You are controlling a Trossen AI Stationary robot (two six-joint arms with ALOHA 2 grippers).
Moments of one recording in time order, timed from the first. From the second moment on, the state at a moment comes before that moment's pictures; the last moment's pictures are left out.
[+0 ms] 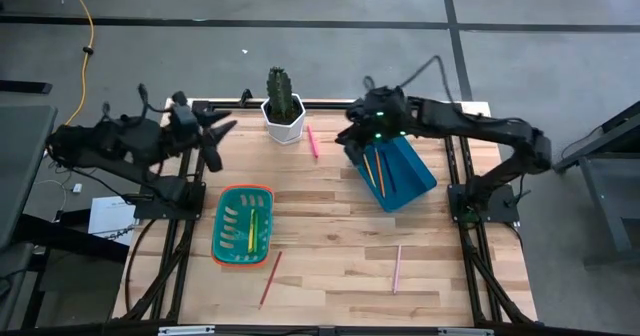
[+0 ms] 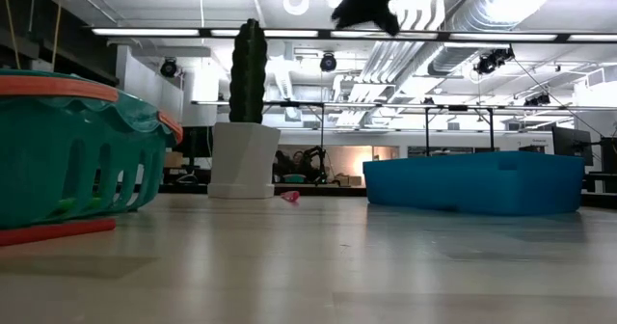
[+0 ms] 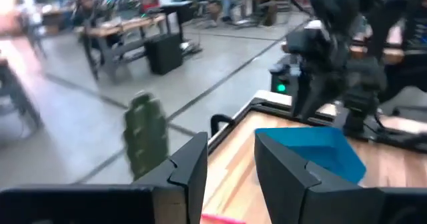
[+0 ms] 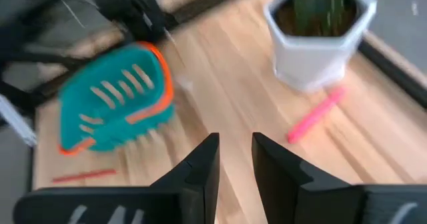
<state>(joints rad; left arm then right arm) -0.12 0.76 1.15 -0.63 -0.83 -0.11 -0.24 1.49 1.46 -0.62 -0.08 0.31</state>
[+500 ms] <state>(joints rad) -0.12 0.75 1.15 -0.91 -0.75 -0.19 -0.24 1.90 1.83 -0.82 0.12 0.45</state>
